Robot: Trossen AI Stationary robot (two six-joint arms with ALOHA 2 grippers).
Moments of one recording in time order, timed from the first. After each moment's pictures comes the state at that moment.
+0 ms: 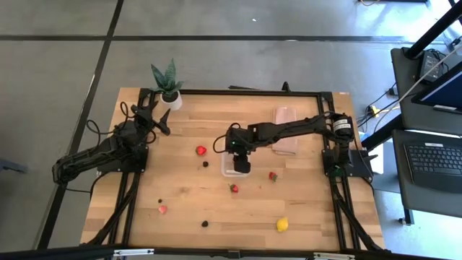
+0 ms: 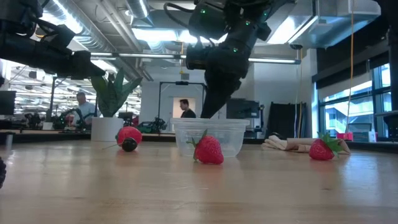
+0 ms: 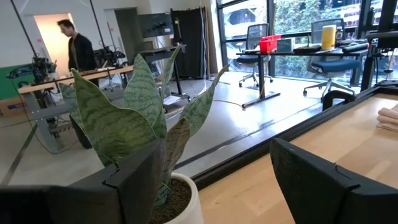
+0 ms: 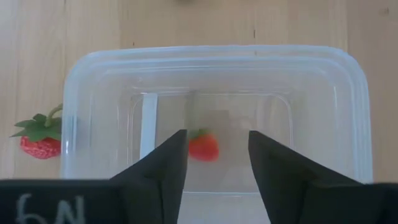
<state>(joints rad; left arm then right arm) 0.43 0.01 0.04 -0.04 -0.64 0.11 -0.04 1.96 1.42 -0.57 -0.06 0.00</state>
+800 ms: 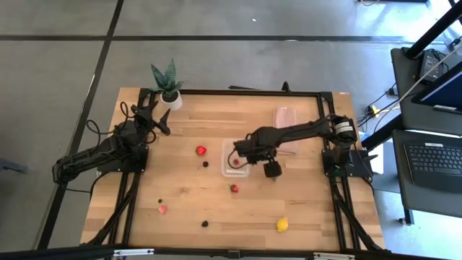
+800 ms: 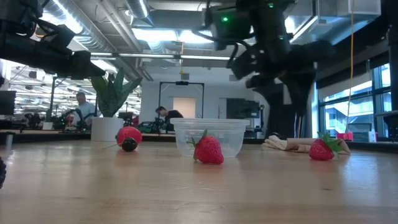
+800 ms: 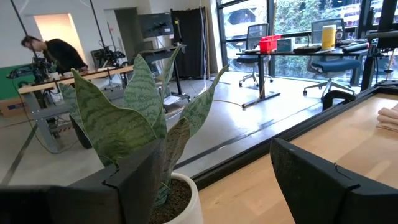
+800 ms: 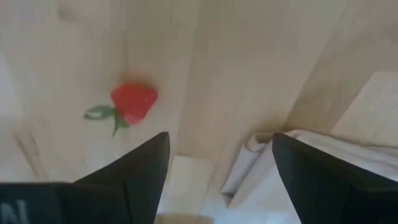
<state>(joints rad) 0.43 0.01 0.04 -0.04 -0.64 0.12 0.04 1.94 1.48 -1.30 0.02 -0.16</state>
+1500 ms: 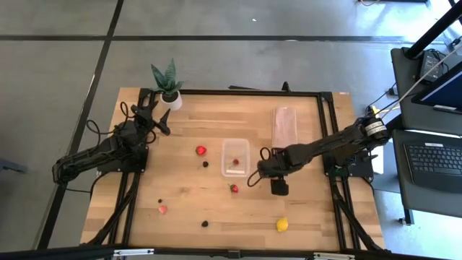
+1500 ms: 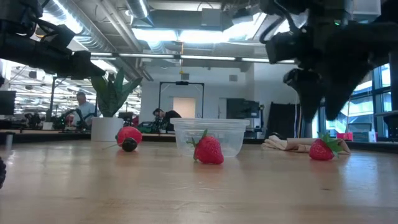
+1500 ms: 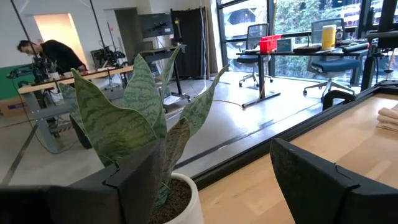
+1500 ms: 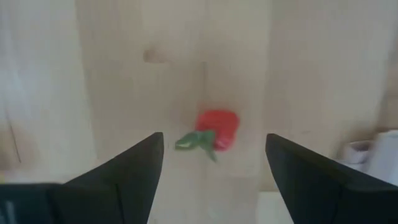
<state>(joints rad) 0.43 0.01 0.04 -0.04 -0.64 0.12 0.26 1.63 1.06 -0.84 0.02 0.29</state>
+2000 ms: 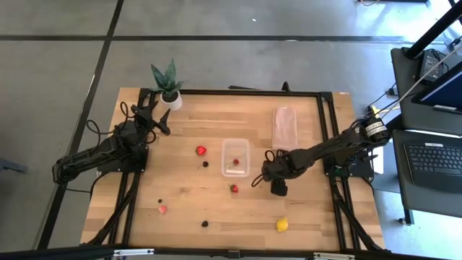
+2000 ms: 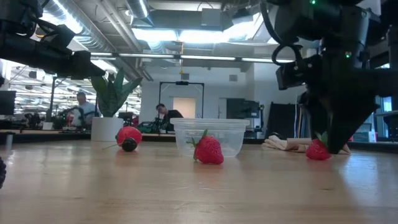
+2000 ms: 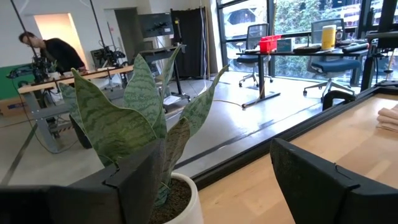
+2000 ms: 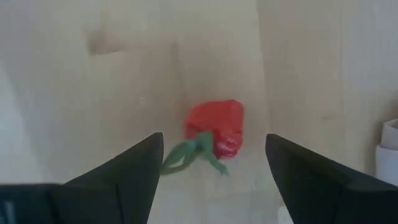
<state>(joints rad) 0.43 0.01 0.04 -0.04 -0.64 0.11 0.29 1.63 0.87 -0.64 0.11 0.45</state>
